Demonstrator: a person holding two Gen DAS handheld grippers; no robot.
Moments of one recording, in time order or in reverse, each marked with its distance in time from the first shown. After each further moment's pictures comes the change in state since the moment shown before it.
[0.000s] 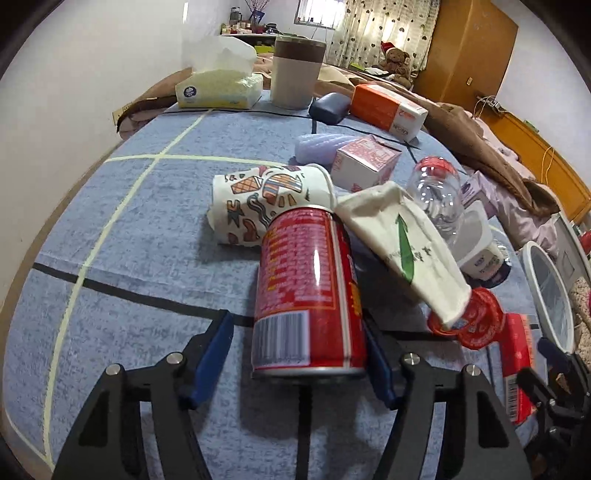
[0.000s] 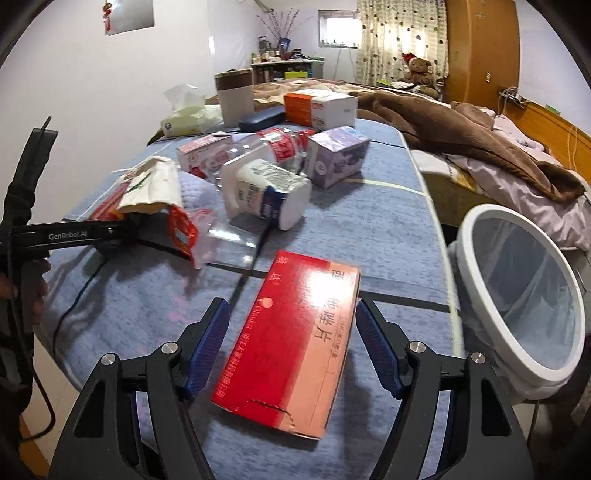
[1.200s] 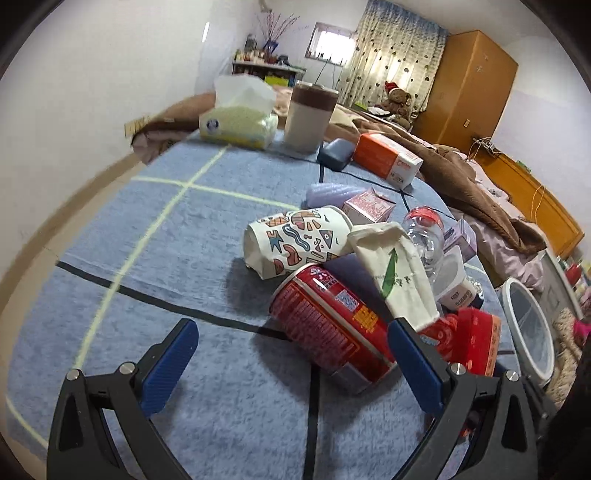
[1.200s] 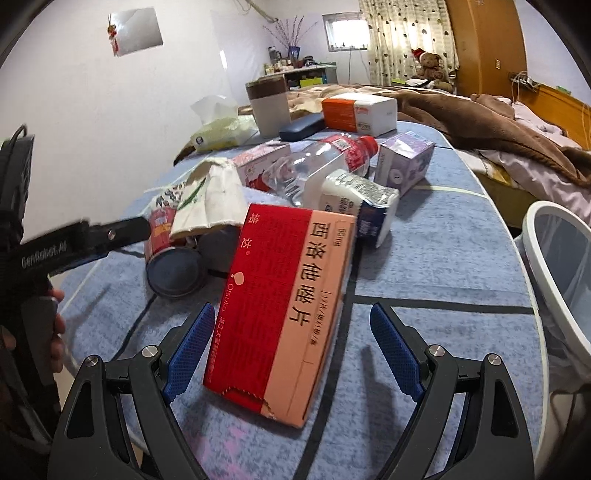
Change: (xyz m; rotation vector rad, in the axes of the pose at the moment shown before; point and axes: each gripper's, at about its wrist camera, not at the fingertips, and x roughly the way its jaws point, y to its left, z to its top) left arm -0.031 0.019 -0.003 -0.096 -0.130 -0.068; right arm 0.013 0.052 0.004 0.069 -0.041 0.127
